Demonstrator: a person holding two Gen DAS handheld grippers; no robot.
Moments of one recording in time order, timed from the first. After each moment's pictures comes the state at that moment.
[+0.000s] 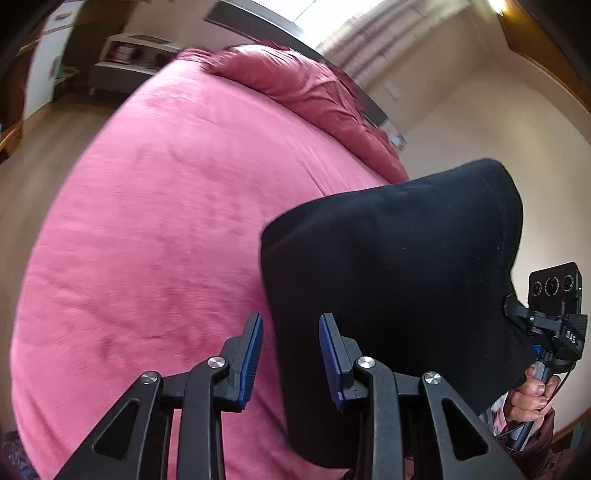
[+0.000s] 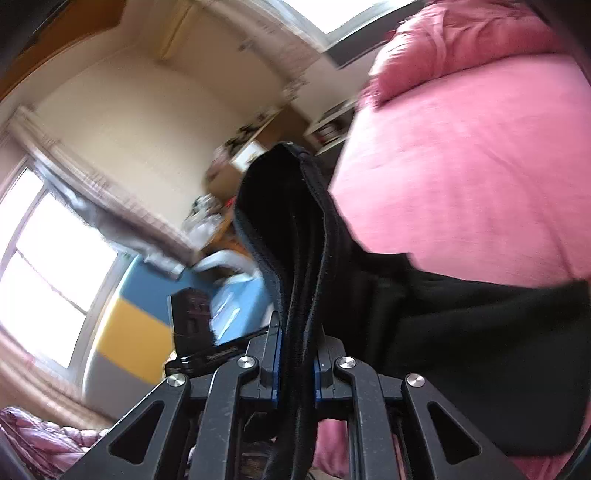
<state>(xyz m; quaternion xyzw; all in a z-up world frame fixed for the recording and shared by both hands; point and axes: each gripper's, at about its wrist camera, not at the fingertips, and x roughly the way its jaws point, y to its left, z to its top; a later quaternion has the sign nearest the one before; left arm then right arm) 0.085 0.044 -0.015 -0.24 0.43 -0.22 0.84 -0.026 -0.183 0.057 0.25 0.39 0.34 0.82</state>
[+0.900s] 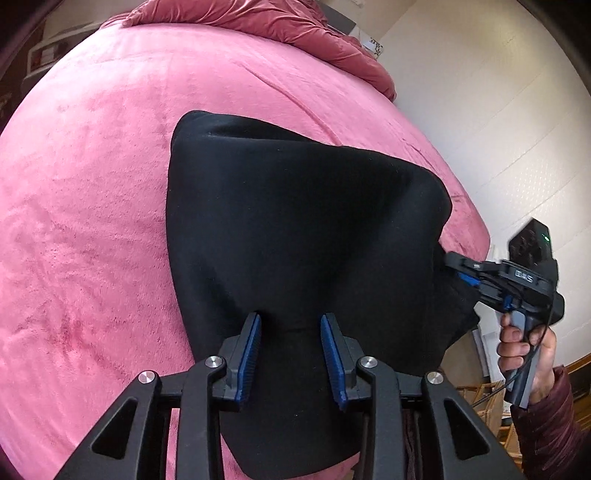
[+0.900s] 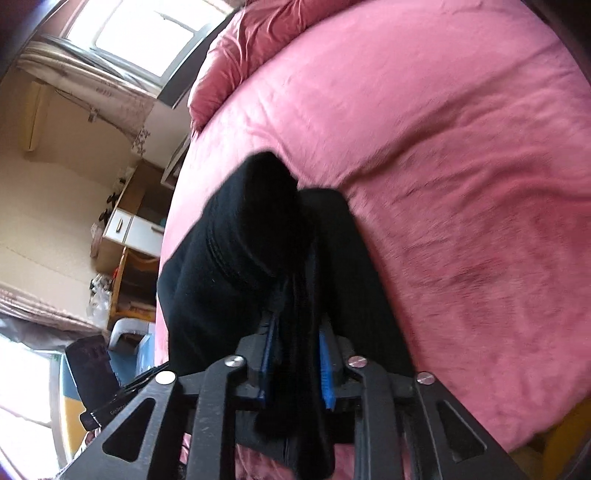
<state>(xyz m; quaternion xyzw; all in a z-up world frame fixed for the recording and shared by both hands) 0.112 -0.099 -0.072 -0.11 0.53 -0.27 0.79 -0.044 -0.364 -0.082 0.35 0.45 0.09 0.82</state>
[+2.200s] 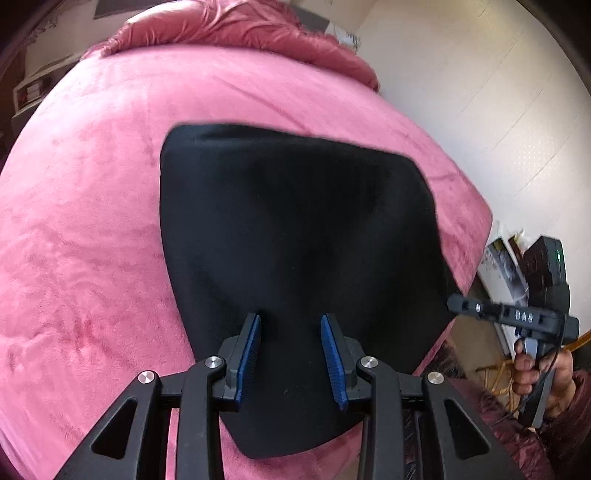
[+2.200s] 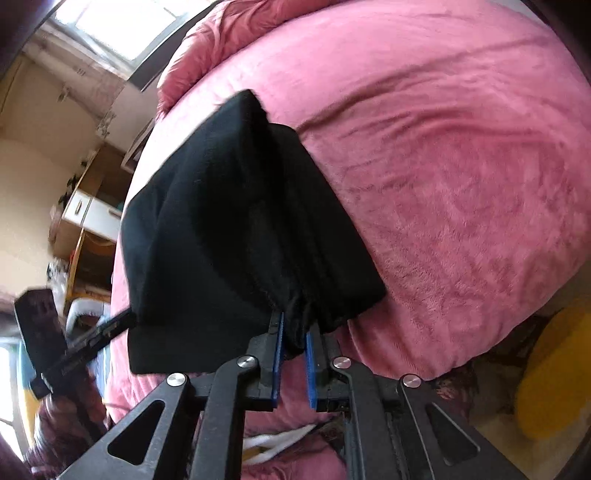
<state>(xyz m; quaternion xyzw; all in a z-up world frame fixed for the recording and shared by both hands) 0.081 -0.083 -0.047 -0.05 0.50 -0.28 0.82 -0.111 -0.328 -0.079 0.29 0.50 0.03 0.82</state>
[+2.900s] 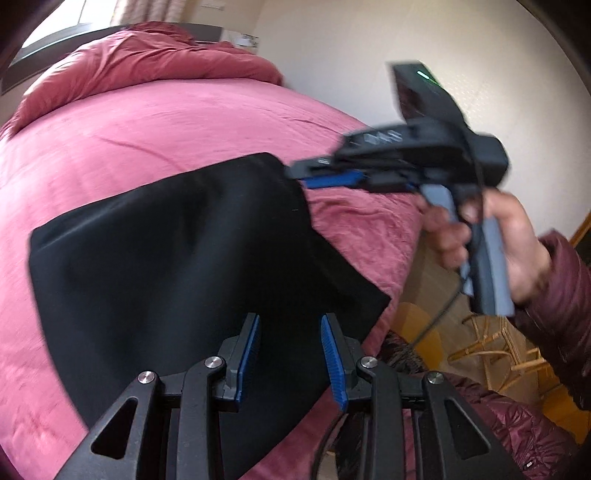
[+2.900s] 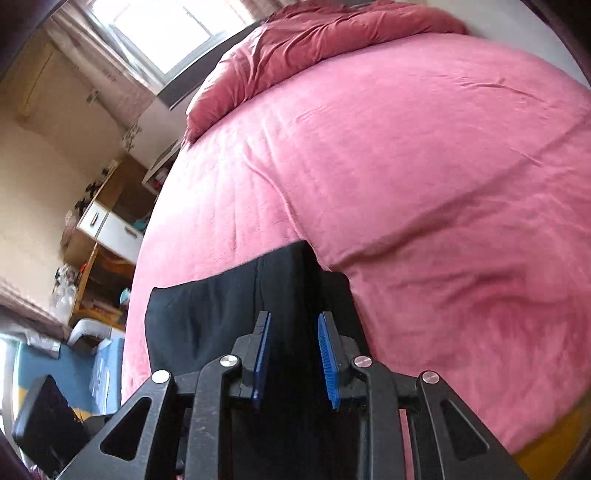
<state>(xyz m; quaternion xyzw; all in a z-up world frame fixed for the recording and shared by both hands) 0.063 -0.187 -0.017 0.04 0.45 -0.43 0.78 -0.006 -0.352 -0.021 0.26 0.44 0.05 0.86</state>
